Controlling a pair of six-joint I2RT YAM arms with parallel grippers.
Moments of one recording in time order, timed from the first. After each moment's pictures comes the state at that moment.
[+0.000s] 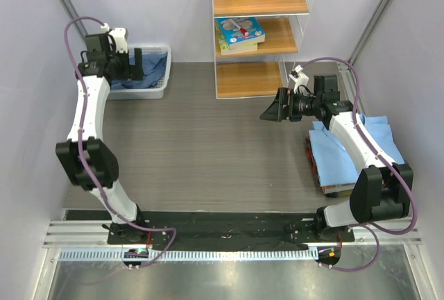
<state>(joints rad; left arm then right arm) 0.11 1.70 1.74 -0.69 0.18 0.12 0.10 1.42 1.13 -0.43 -0.79 0.21</state>
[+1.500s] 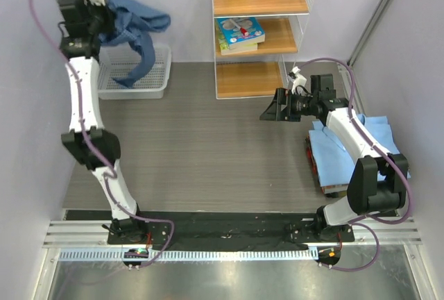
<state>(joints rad) 0.16 2.08 2.40 -0.49 0.23 0.05 0.10 1.49 1.15 -0.45 -0.76 0.19</state>
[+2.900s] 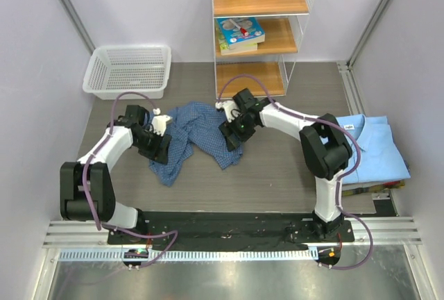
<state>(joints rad) -0.04 1.43 0.91 -0.77 0.42 0.42 0.56 1.95 1.41 -0.59 -0.37 -0.16</state>
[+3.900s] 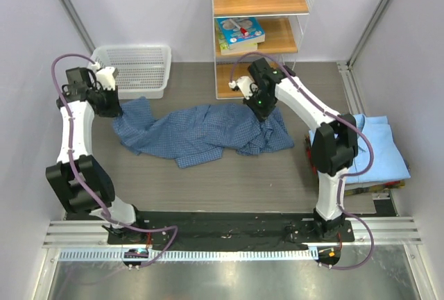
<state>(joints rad) 0.30 1.53 1.44 -0.81 0.38 0.31 0.48 1.92 1.82 -1.09 -0.09 -0.45</state>
